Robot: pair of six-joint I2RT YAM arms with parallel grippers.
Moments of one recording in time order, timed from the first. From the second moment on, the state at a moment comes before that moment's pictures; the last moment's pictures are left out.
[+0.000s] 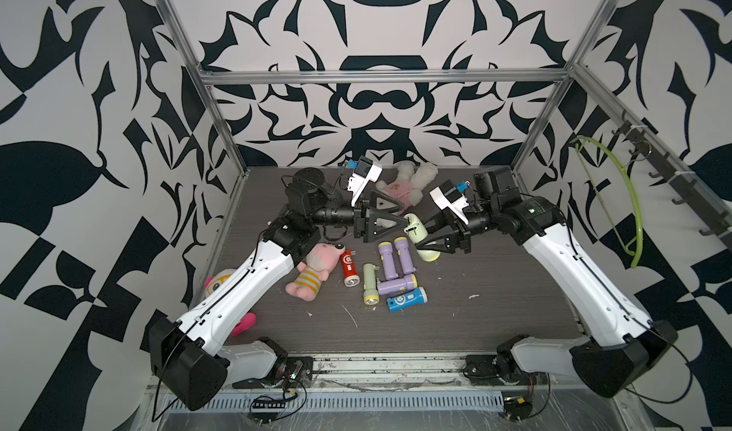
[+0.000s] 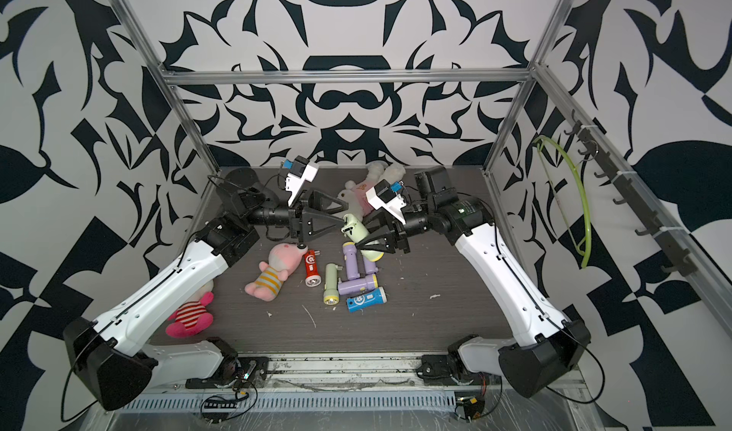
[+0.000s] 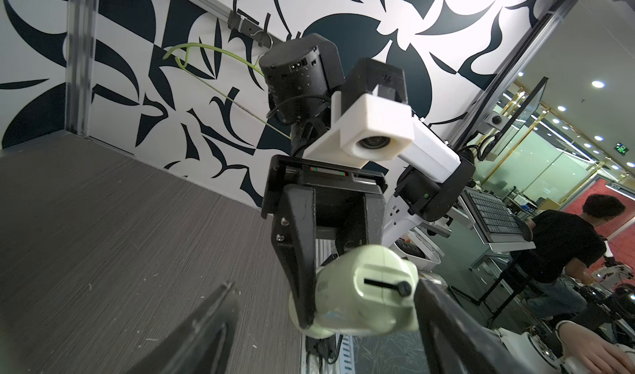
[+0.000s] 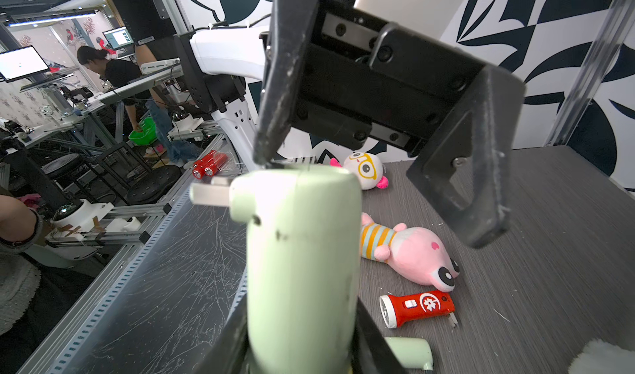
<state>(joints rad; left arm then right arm) -0.62 1.26 1.21 0.09 1.06 -0.50 0.41 1.30 1.44 -0.91 -1.30 -0.55</state>
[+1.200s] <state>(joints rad) -0.64 1.26 1.23 0.11 1.07 -0.48 0.41 1.32 1.45 -0.97 -1.31 -0.59</state>
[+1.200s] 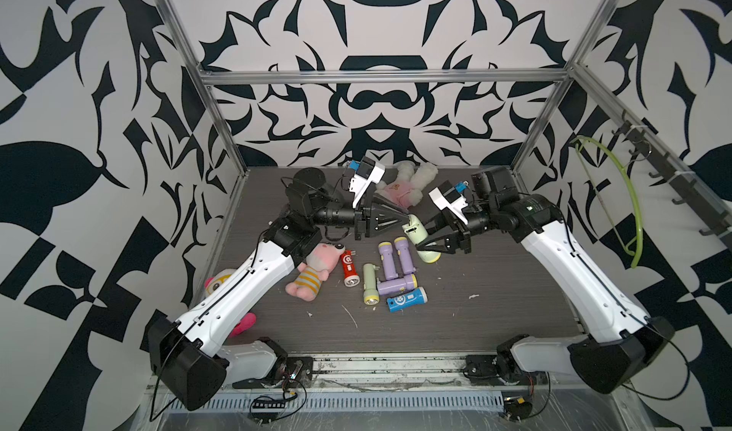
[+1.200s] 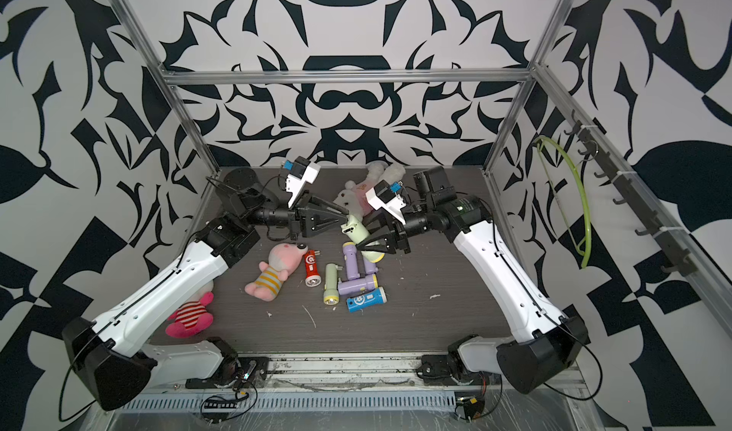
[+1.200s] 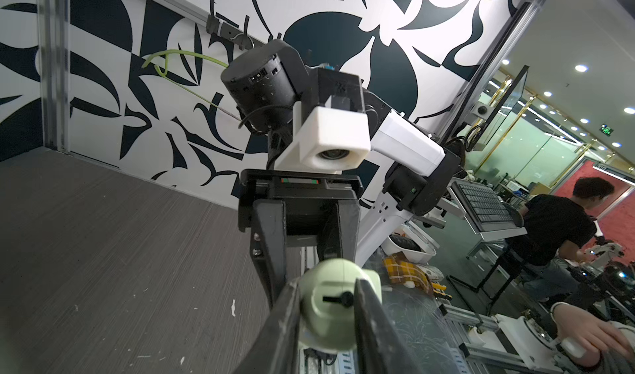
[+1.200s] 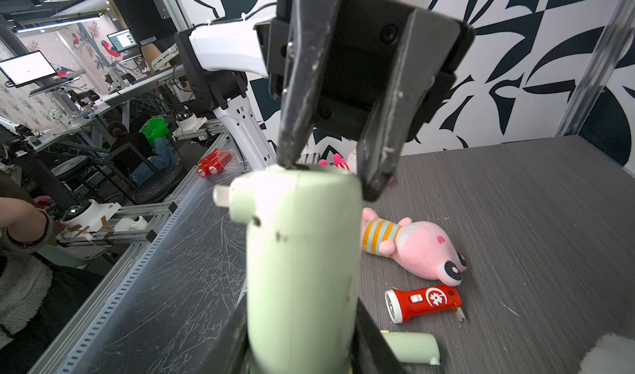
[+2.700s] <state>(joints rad) -0.64 1.22 1.20 0.06 0.95 -0.42 0.41 1.29 1.46 -1.04 -1.38 -0.67</state>
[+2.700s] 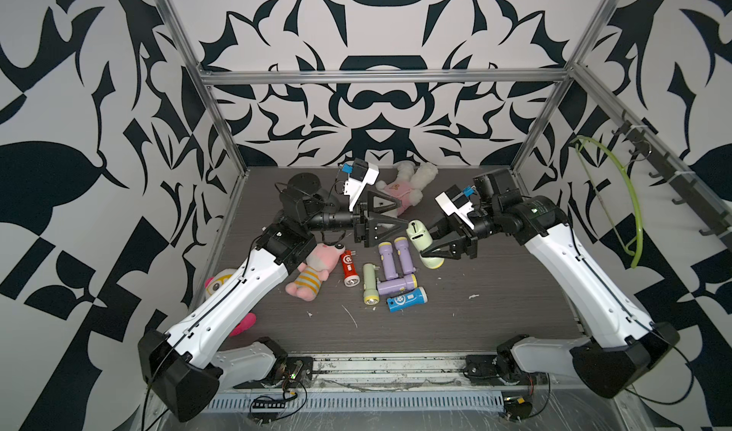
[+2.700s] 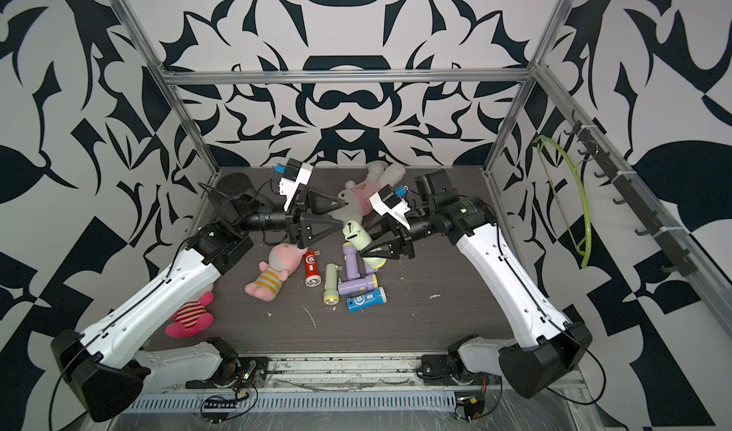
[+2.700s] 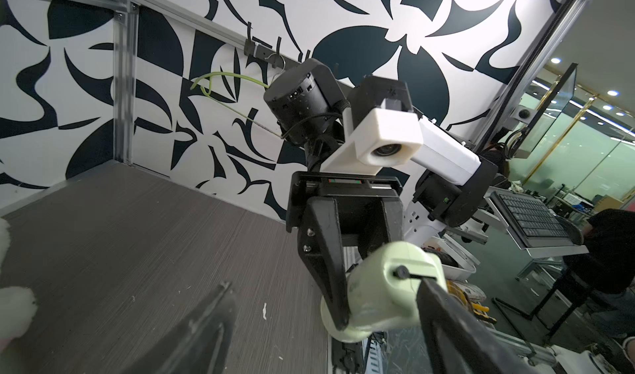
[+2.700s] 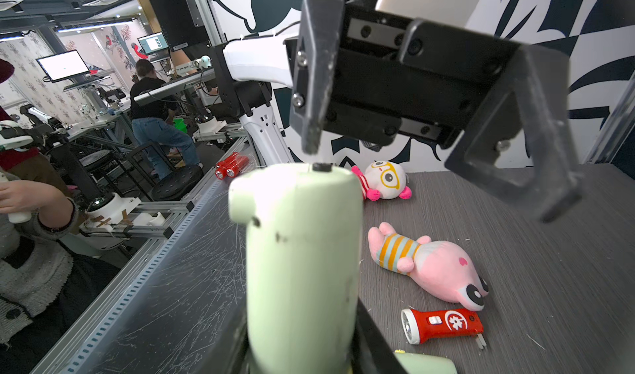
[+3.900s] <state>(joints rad) -0.66 1.26 1.24 0.08 1.01 -0.45 0.41 1.34 1.47 -1.05 -1.37 -0.67</state>
